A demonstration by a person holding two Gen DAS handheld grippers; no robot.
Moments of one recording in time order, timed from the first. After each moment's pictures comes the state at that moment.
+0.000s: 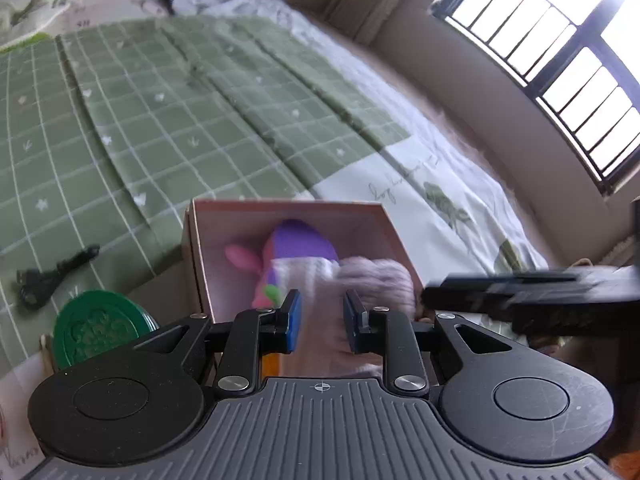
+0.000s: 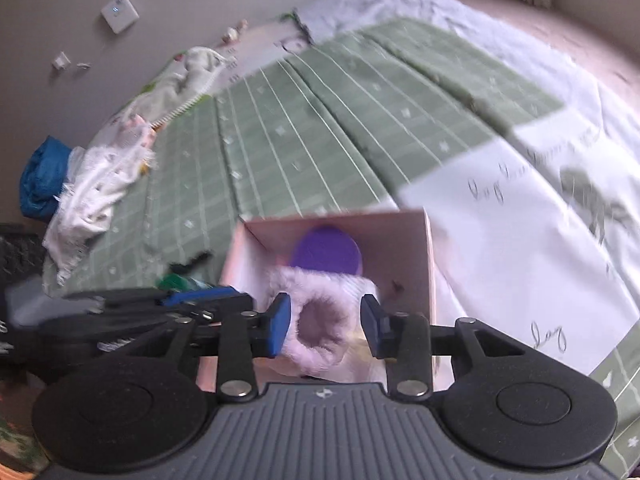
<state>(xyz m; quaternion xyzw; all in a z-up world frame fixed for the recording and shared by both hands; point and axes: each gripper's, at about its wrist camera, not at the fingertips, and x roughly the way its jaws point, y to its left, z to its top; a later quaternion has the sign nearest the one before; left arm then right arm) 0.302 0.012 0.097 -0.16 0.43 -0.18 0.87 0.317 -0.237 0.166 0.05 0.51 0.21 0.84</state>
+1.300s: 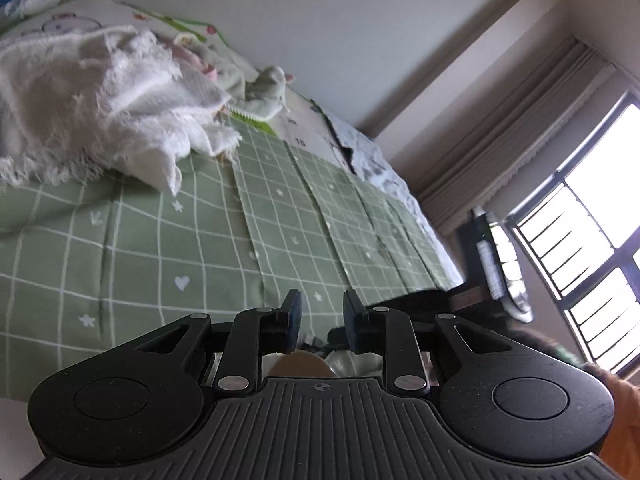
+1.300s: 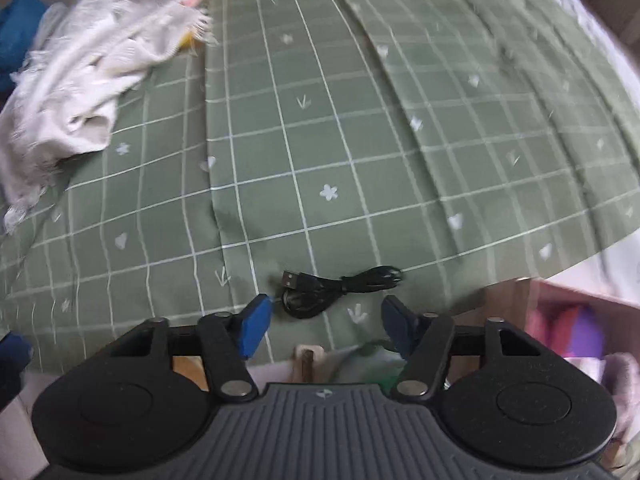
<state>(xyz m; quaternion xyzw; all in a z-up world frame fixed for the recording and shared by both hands) 0.156 0.291 0.121 -0.34 0.26 -0.01 0.90 0.356 0.101 0.103 -0.13 0.61 0.18 0.76</state>
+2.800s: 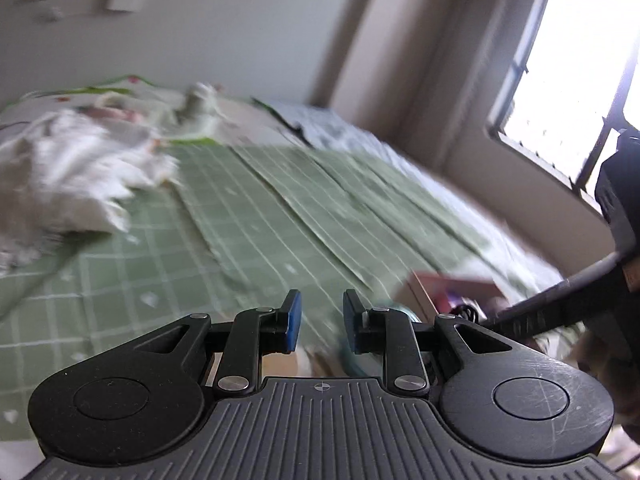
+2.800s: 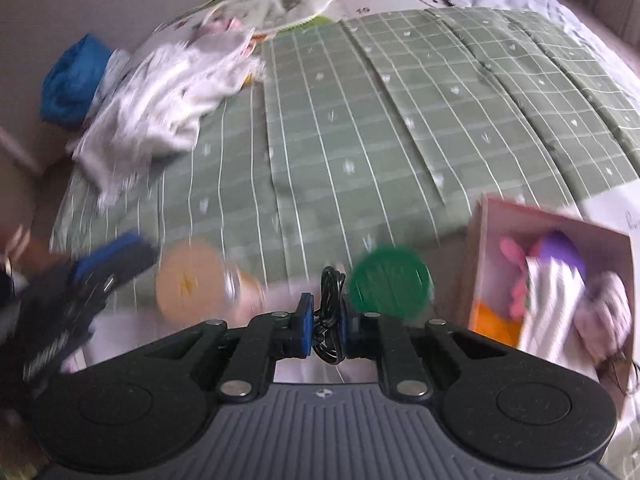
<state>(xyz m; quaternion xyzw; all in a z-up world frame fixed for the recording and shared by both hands) 0.147 0.189 0.139 -0.14 0.29 -0.06 0.95 0.252 0.005 0.181 -0.06 0.55 0.26 0.79</state>
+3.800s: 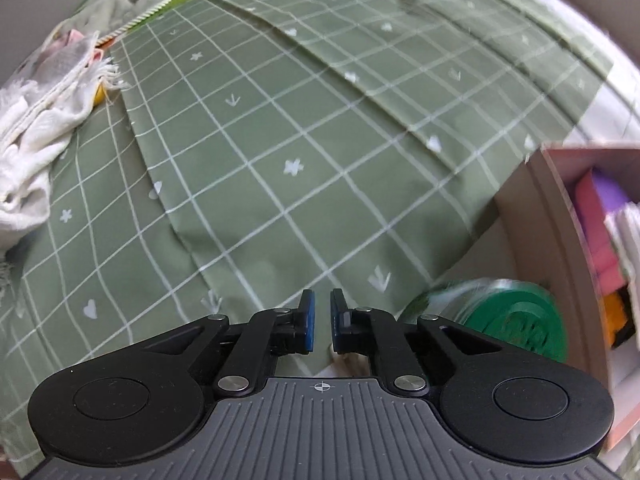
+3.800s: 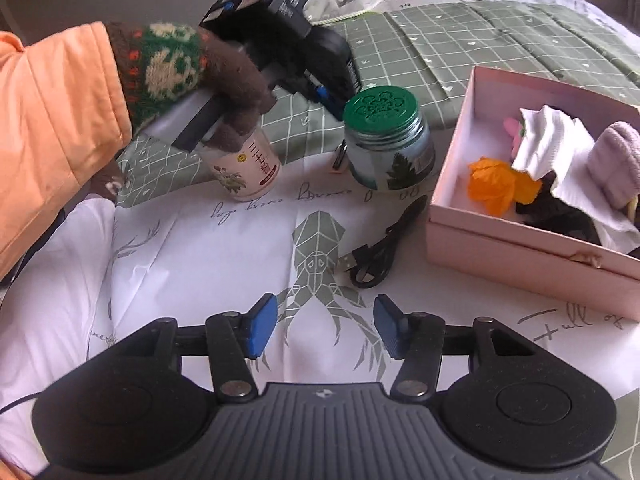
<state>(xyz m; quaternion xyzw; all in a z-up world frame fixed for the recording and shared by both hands) 0.333 0.112 0.051 0.03 0.57 0.03 0.82 0.143 -0.110 0.107 -0.02 0.48 0.37 0.79</state>
